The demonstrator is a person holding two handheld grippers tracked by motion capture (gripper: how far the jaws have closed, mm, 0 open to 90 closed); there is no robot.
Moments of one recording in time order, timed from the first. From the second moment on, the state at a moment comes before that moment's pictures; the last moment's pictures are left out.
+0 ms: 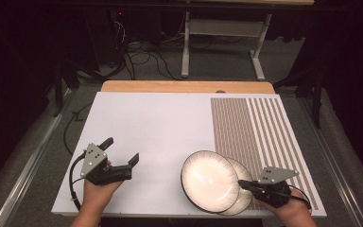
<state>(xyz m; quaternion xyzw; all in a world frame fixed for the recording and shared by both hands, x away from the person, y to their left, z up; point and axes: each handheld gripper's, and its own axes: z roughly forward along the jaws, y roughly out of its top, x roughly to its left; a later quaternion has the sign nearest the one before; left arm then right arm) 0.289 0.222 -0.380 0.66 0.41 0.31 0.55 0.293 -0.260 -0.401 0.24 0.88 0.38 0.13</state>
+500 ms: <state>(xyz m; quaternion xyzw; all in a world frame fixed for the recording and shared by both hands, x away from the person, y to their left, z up) 0.289 0.223 -0.380 0.66 0.40 0.31 0.55 0.293 -0.262 -0.401 0.25 0.88 0.38 0.13</state>
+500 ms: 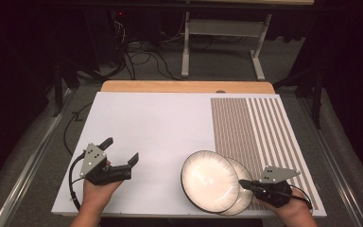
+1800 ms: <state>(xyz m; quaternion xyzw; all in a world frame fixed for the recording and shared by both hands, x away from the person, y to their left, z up) 0.286 0.211 -0.380 0.68 0.39 0.31 0.55 0.296 -0.293 -0.393 0.31 0.85 0.40 0.16</state>
